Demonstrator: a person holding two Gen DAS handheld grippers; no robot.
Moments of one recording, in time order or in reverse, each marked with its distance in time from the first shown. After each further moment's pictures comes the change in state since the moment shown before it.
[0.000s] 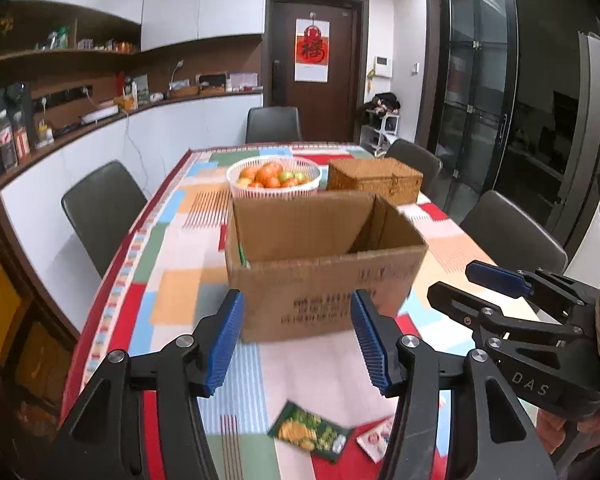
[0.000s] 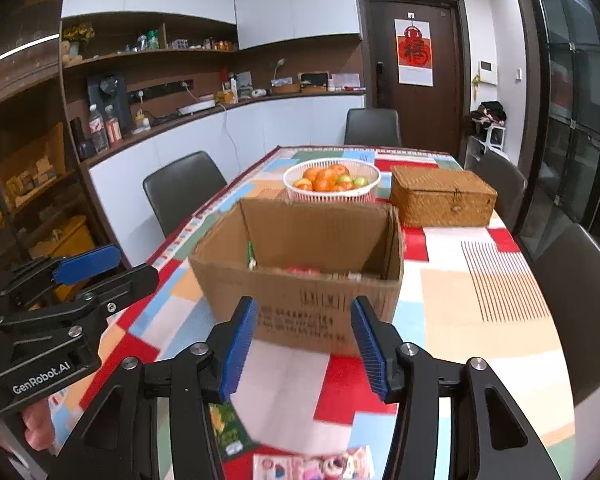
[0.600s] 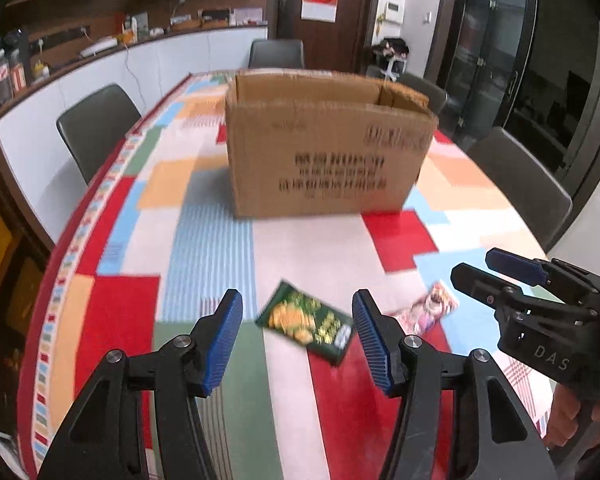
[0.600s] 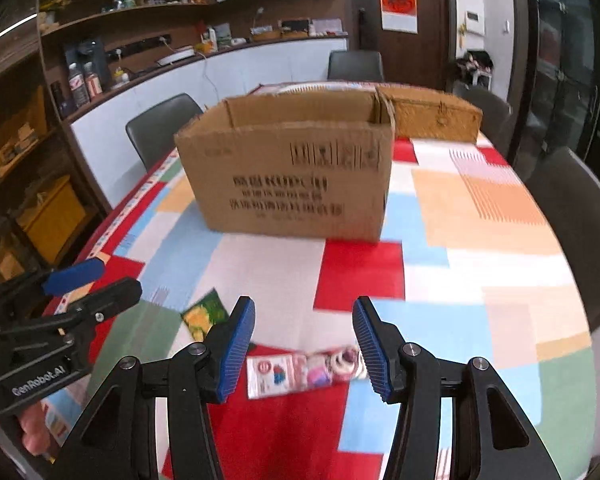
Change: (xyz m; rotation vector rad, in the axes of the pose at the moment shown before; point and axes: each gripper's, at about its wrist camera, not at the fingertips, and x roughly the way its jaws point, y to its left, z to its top) left arm 0.021 0.002 -0.095 -0.047 0.232 -0.020; right arm 0.004 0.001 -0.097 0.065 0.200 -0.049
